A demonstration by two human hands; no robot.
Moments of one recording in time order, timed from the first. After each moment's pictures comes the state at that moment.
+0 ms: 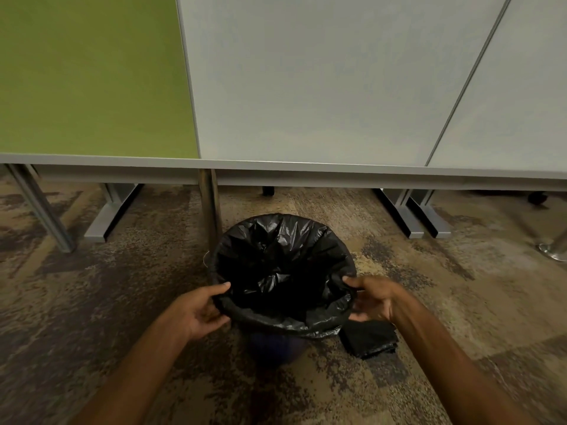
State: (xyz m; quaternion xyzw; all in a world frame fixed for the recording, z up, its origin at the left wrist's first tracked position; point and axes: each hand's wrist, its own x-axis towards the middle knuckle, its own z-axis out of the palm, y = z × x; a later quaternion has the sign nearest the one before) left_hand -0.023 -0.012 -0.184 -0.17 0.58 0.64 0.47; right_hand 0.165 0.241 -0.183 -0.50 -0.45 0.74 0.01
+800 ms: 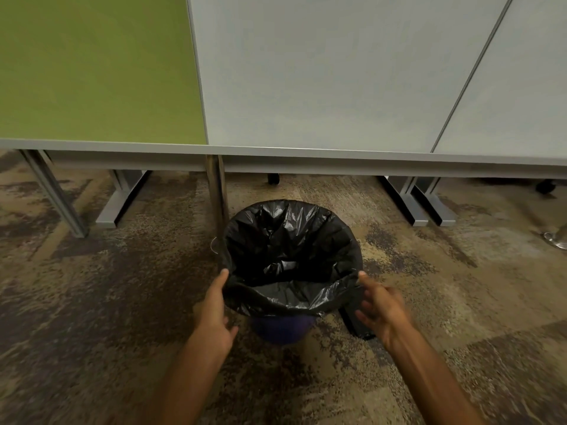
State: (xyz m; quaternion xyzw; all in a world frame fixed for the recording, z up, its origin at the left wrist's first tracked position) left_hand 0.037 -0.019 -0.197 -0.26 0.58 0.69 0.35; right_hand 0.199 0.182 -0.205 -0.53 -0.44 0.68 0.24
